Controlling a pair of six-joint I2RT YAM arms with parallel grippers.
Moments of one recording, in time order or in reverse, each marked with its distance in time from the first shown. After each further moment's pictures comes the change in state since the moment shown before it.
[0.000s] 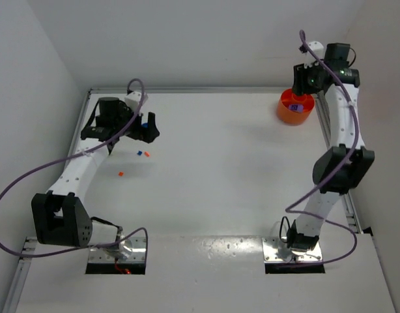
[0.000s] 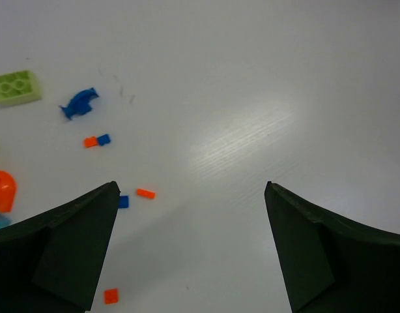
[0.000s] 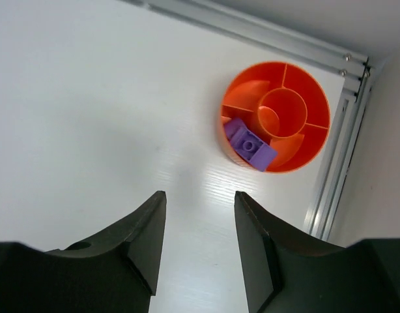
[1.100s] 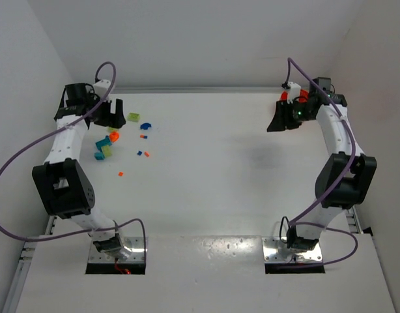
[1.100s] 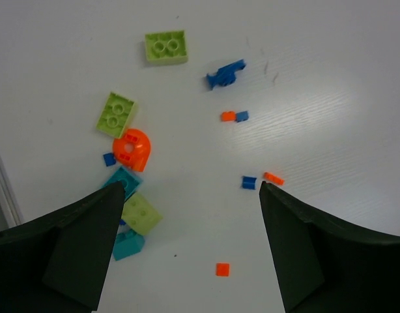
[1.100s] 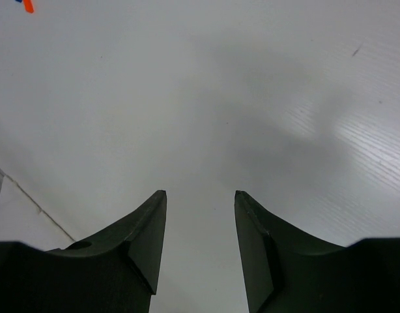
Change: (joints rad) left arm 0.326 0.274 0.308 -0.157 0.015 0.195; right arm 0.024 -0.244 -0.515 -0.068 -0.408 0.045
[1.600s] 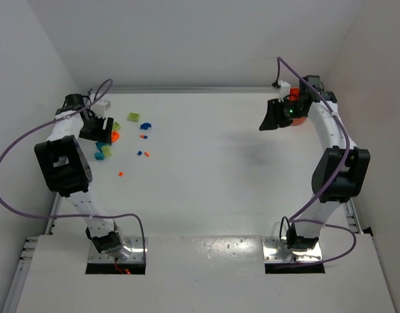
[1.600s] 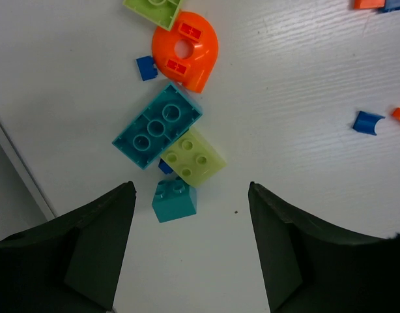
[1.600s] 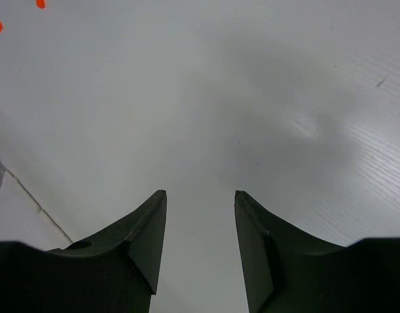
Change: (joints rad) left arm 0.112 0.291 0.107 -0.201 -0.184 0.180; right arm 0.064 0.056 0.020 0.032 -0.028 0.000
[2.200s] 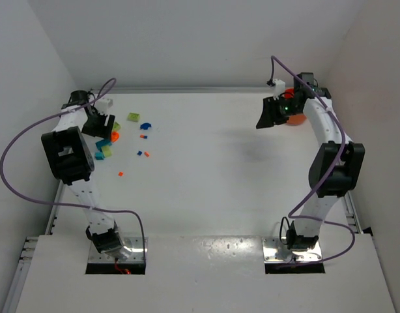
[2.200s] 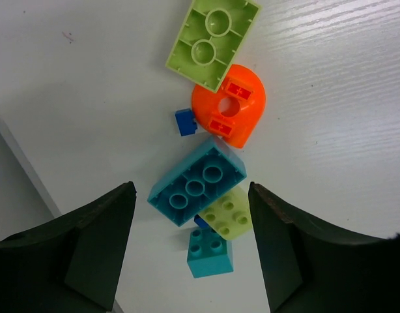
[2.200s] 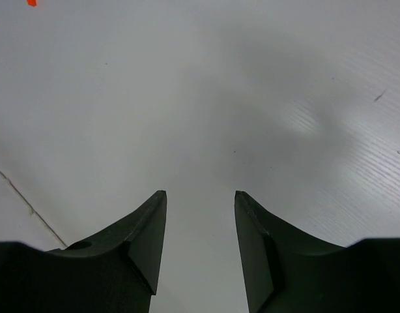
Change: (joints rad) left arm -0.017 0.186 0.167 0.010 -0.077 0.021; right arm 0.031 0.076 0.077 -0.011 0.024 -0.004
